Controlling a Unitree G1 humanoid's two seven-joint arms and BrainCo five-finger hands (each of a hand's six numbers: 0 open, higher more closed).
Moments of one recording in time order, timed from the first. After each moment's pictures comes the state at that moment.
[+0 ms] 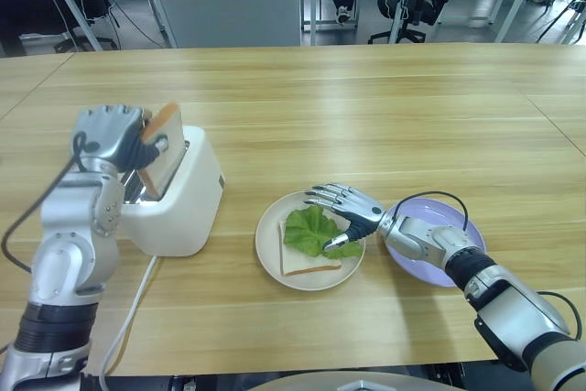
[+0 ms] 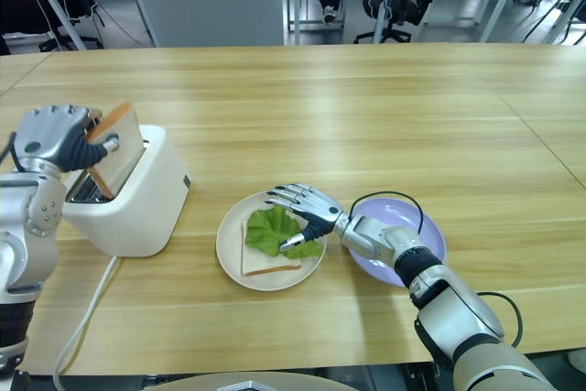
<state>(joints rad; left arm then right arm) -0.20 0.81 0.19 -0.33 0.90 0.19 -0.22 -0.63 -0.42 0.64 0.83 -0.96 -0.77 -0.43</state>
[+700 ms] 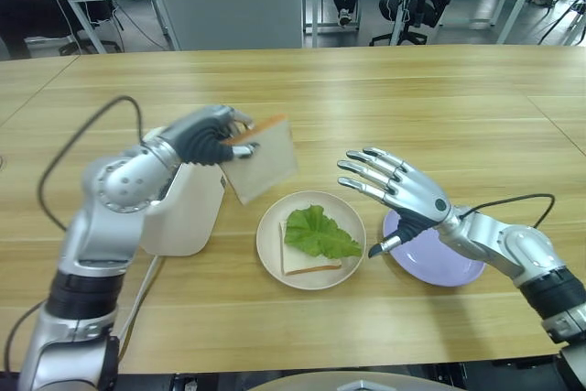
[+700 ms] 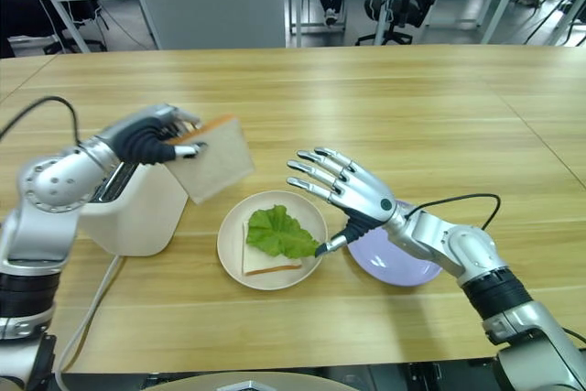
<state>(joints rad) -0.38 0.68 -0.03 -0.19 0.20 0.00 -0.65 -0.31 -0.79 0.35 0.05 -1.09 -0.75 -0.67</state>
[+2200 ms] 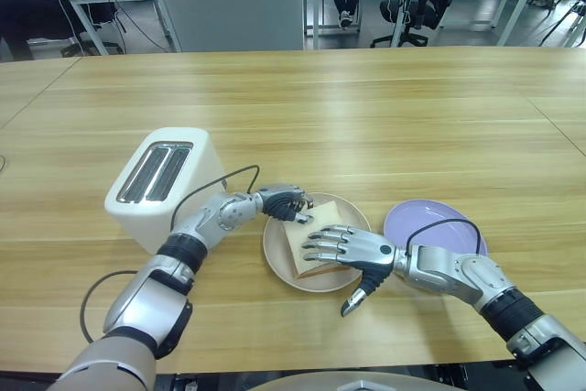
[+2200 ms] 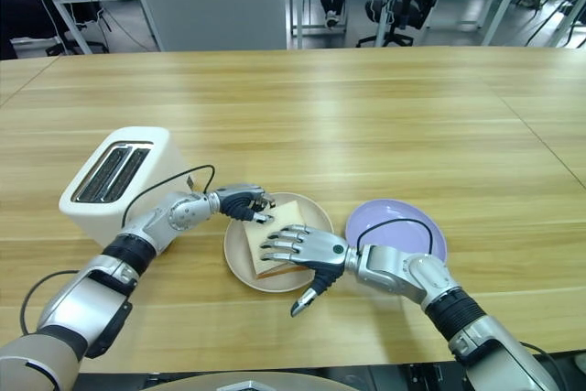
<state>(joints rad) -0.70 0.51 -0.50 0.76 0.77 -0.66 -0.11 -0.31 -0.59 0.56 0.27 -0.96 -0.83 -0.07</state>
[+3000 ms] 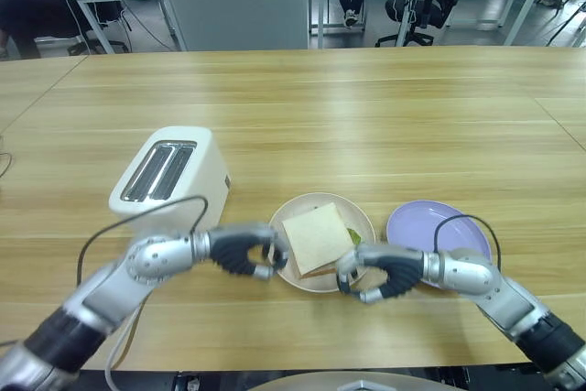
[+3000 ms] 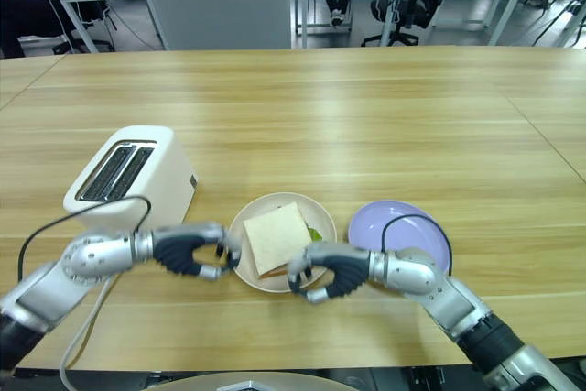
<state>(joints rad) 0.02 1.02 -0.38 -0.34 -0.07 -0.26 -0.76 -0.10 -0.80 0.60 -0.08 0.01 -0.58 0.75</state>
